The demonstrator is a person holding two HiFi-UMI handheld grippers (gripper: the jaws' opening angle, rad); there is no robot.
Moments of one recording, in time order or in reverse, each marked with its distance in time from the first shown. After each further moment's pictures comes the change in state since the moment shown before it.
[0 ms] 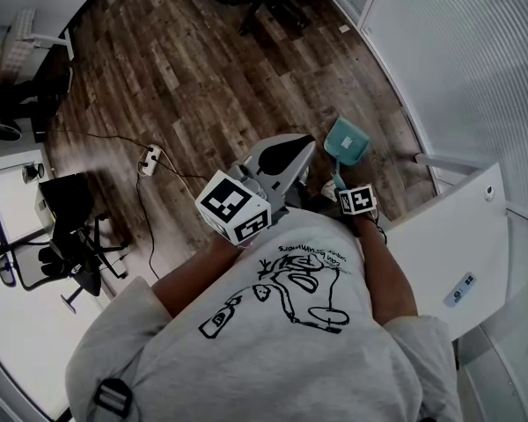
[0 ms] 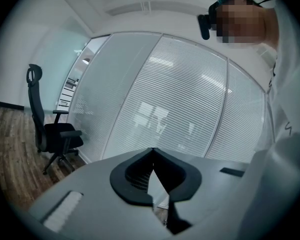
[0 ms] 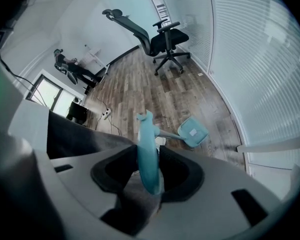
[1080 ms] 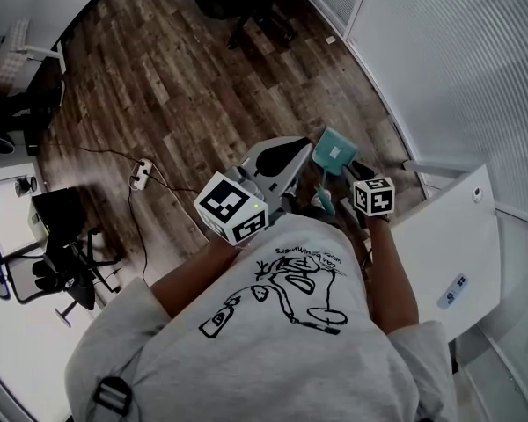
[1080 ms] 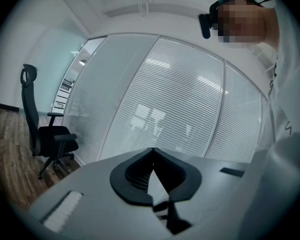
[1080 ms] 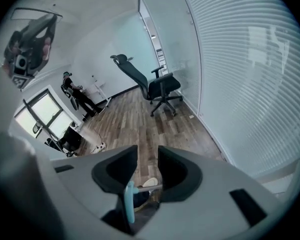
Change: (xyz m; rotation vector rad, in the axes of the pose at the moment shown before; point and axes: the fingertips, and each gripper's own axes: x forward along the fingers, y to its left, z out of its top) left arm 0.021 -0.008 0.011 0.019 -0.026 -0.037; right arm -0.127 -0.028 0.120 -0.030 -0.430 -0.052
